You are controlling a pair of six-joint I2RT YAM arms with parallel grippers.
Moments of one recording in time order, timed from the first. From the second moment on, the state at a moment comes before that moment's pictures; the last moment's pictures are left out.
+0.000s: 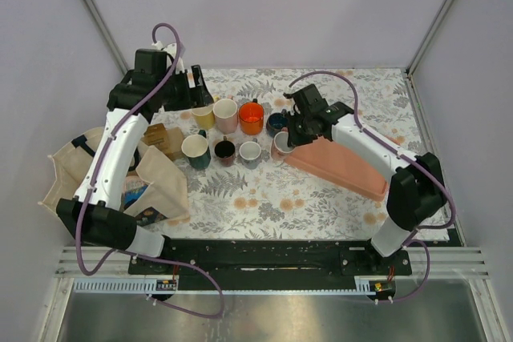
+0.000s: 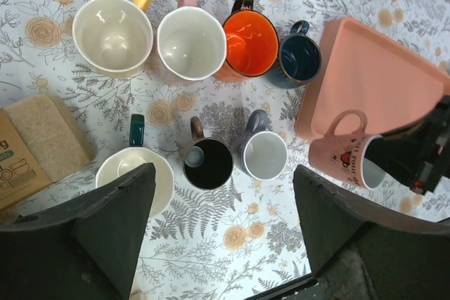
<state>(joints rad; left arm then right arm) -0.18 1.45 1.64 -0.87 0.22 -0.32 0.56 1.65 1.38 -0.67 -0.07 0.28</state>
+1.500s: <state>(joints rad) -0.19 1.37 1.60 -0.87 0.22 -0.19 0.62 1.85 1.48 -0.75 0.04 0.20</state>
